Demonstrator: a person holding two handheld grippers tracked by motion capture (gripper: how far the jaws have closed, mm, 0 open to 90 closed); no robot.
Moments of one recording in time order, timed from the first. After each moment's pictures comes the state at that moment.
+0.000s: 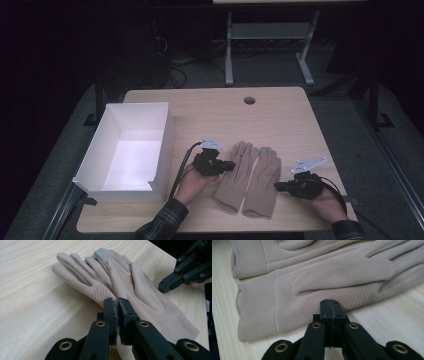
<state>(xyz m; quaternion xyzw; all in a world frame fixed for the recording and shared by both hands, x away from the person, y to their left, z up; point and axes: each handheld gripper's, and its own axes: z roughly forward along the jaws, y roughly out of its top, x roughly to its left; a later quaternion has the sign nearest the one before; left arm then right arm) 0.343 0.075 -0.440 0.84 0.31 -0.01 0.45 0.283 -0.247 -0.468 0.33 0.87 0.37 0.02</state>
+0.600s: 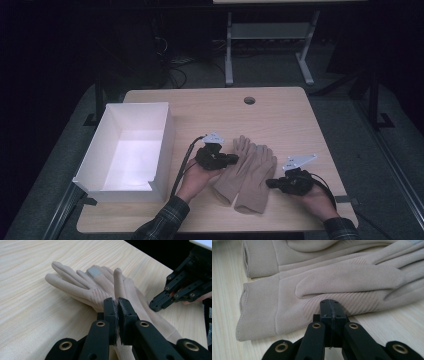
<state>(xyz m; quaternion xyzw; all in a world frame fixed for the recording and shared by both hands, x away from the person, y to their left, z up) 0.350 0.069 -0.428 0.83 0.30 -0.01 0.47 0.294 -0.225 -0.469 0.32 0.86 0.39 0.02</state>
